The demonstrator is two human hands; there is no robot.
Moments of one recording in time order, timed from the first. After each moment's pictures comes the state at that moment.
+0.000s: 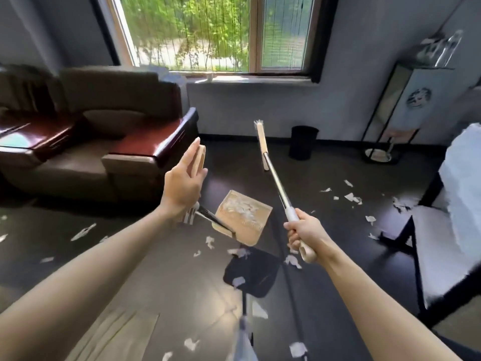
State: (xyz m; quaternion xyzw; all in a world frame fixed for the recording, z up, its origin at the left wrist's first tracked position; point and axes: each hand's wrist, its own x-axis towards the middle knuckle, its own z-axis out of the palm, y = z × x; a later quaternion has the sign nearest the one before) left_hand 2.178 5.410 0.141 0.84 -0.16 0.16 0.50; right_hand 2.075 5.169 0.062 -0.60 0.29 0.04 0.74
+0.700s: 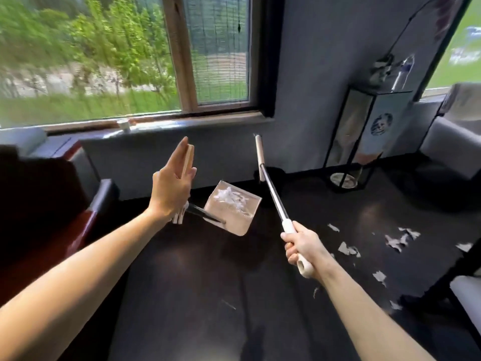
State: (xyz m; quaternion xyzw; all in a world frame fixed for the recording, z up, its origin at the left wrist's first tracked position) left_hand 2.893 5.155 0.148 0.77 -0.31 0.10 0.55; right_hand 2.681 4.974 0.073 -0.50 0.40 -0.11 0.76
